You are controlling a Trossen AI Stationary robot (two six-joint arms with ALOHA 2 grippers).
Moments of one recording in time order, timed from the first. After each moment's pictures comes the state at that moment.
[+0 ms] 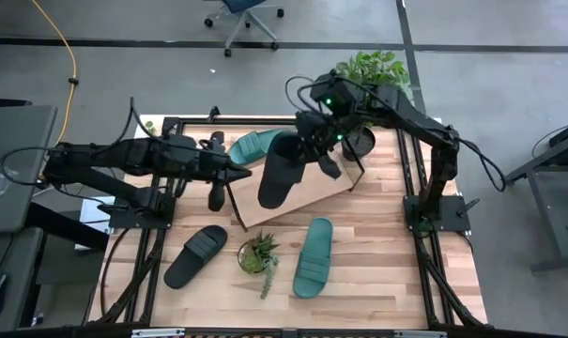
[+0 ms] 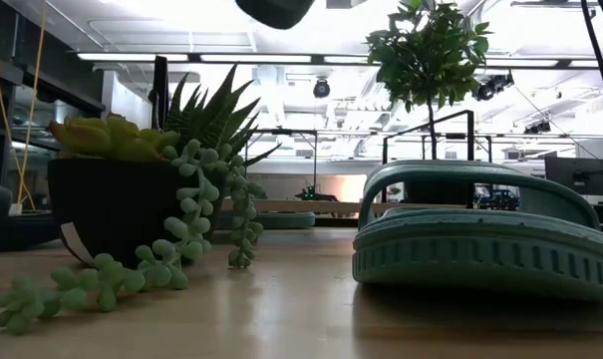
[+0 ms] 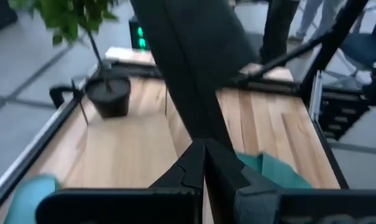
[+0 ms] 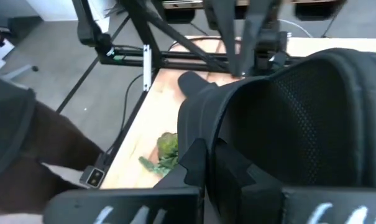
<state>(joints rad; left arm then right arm) 0.04 1.08 1.22 -0.53 -0.17 -0.12 -0.19 1.84 2.34 -1.19 -0.56 -0.17</state>
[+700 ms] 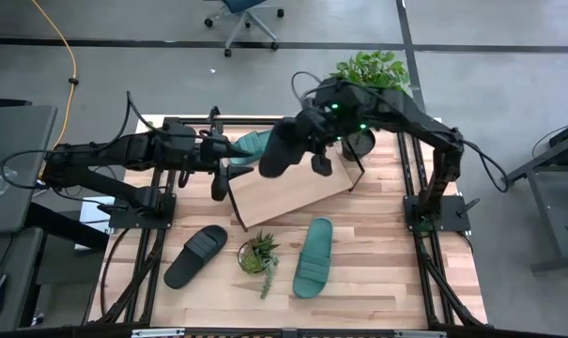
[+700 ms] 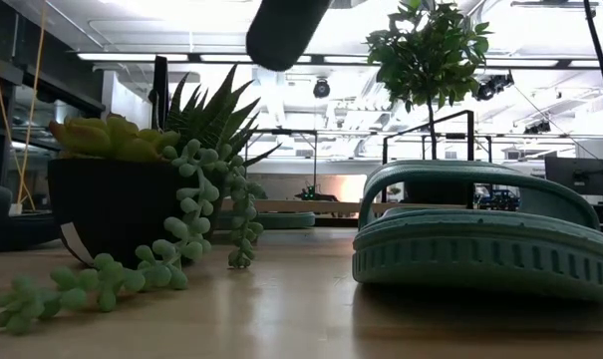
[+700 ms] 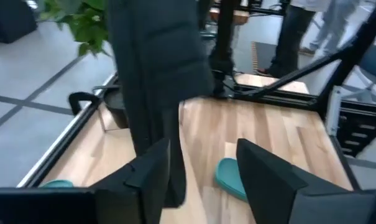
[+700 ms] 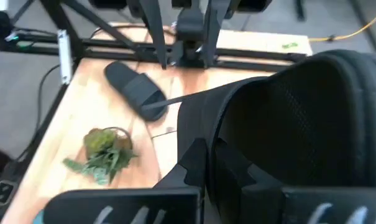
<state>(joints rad) 0.13 1.07 1.22 -0.51 -0.14 -0.11 -0.15 1.81 2.36 -1.19 -0.19 -0.18</state>
